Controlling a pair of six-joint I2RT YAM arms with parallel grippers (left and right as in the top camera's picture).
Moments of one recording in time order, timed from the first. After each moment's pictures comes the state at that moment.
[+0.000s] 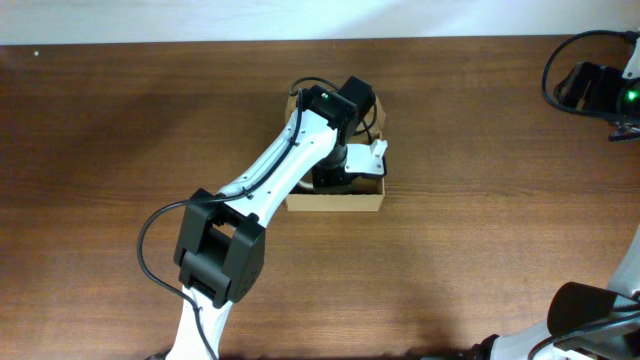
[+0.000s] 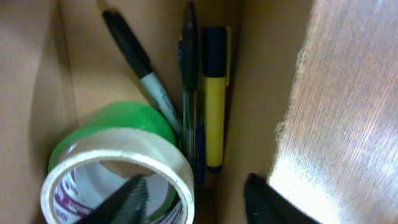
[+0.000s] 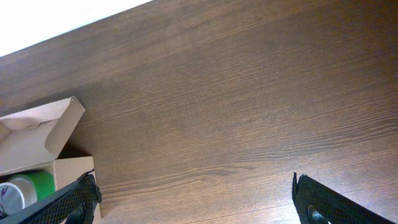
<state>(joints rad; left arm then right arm) -0.61 2.19 1.98 -1.32 0.04 0.88 -0.43 1.73 2.04 -1.31 -0.23 -0.06</state>
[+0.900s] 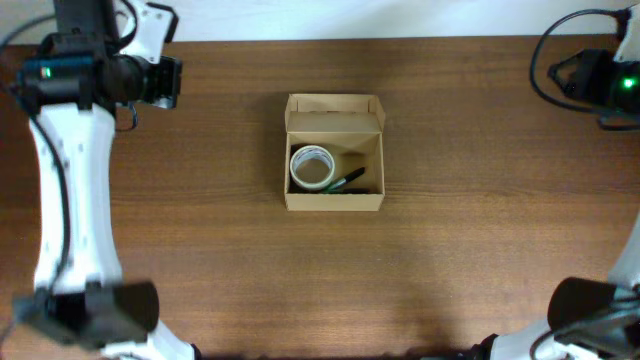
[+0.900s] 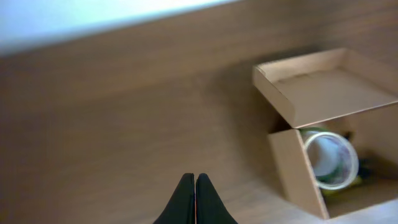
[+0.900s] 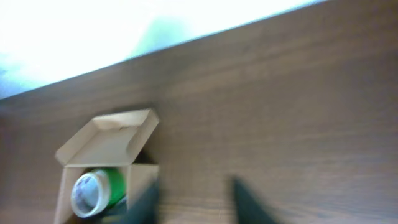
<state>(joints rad) 0.12 1.87 2.04 -1.18 0.33 0.25 -0.41 1.78 2.05 -1.23 -0.55 -0.03</state>
